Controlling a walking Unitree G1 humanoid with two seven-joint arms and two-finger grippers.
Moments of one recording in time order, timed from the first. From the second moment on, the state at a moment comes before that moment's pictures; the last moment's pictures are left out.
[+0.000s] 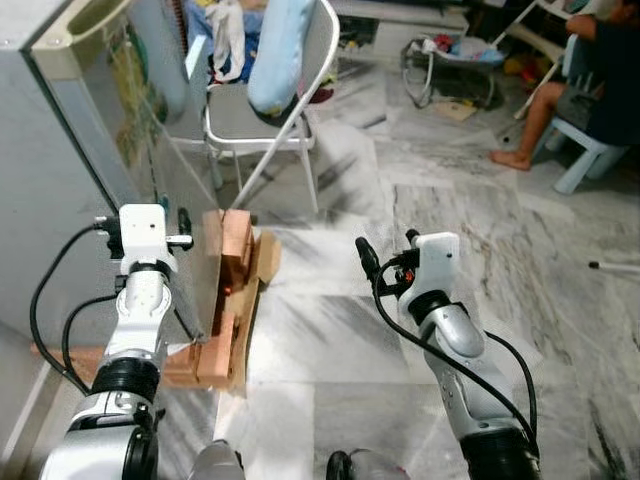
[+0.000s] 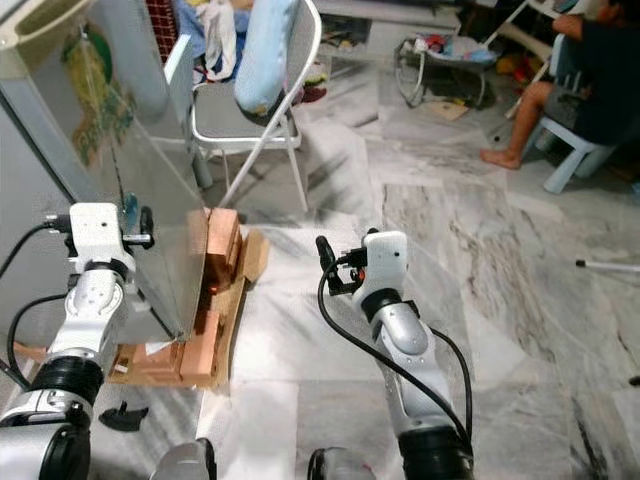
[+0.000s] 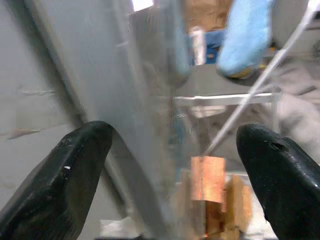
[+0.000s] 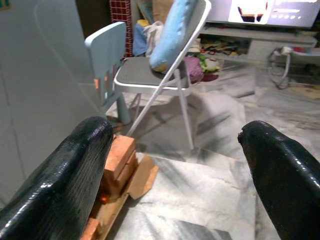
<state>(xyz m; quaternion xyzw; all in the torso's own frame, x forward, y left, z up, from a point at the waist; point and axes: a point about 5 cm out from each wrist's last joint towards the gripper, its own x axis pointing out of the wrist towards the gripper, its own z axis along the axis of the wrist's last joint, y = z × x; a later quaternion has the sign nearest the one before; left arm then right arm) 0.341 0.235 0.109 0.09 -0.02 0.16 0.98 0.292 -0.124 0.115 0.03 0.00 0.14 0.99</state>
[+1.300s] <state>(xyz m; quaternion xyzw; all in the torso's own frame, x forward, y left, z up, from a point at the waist) 0.380 0.105 0.138 0.07 -0.03 -0.18 0.98 0.293 -0.123 0.115 0.03 0.01 0.12 0.99</state>
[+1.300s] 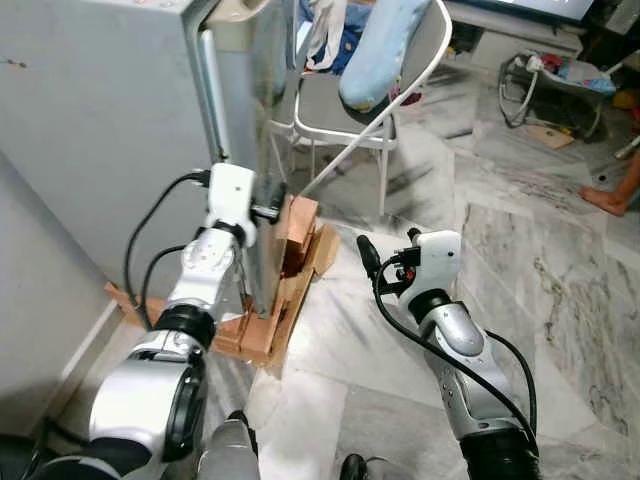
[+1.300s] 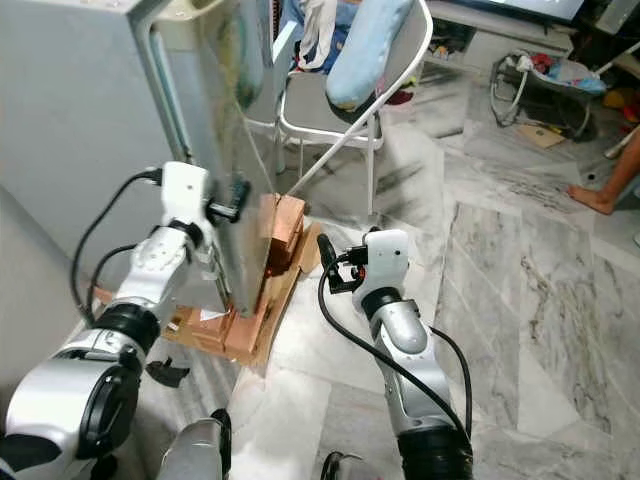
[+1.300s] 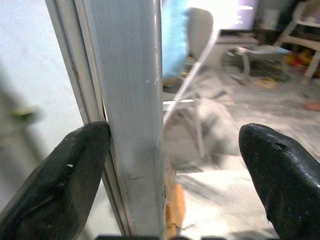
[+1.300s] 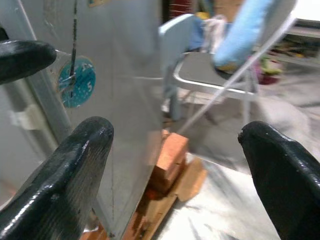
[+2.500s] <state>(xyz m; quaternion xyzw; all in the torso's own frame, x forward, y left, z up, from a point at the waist) 0.320 0.185 0.118 0.10 -0.09 -0.10 0.99 0.248 -0.157 0.107 -0.01 0.07 0.05 1.00</state>
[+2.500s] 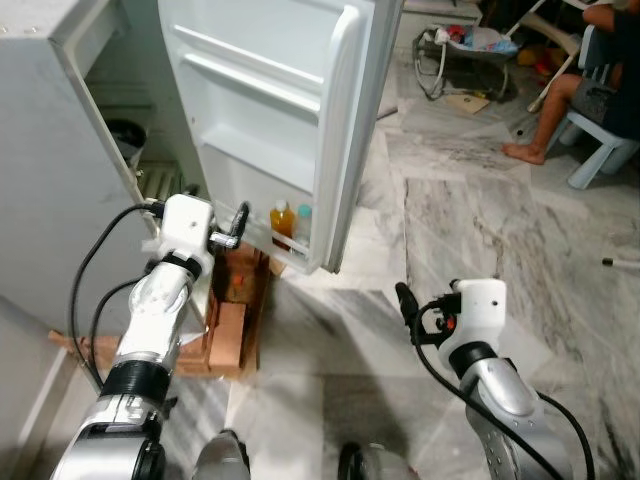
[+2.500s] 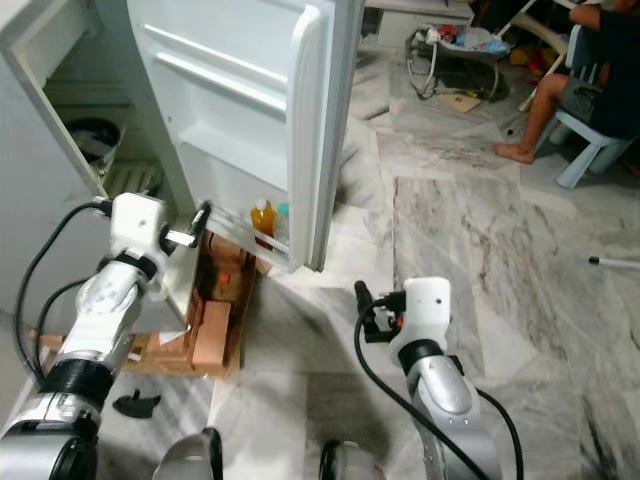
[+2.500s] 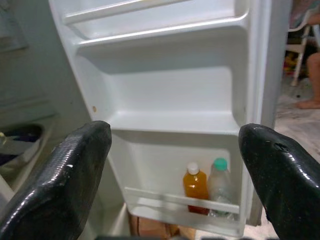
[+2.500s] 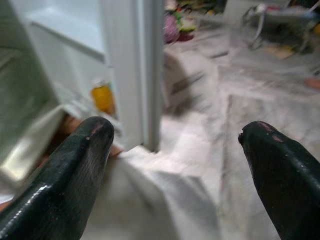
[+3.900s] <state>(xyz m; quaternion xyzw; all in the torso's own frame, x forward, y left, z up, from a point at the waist) 0.302 0.203 0.106 0.12 -0.01 0.01 0.99 0.272 -0.114 0.142 0.01 -0.03 0.16 0.99</state>
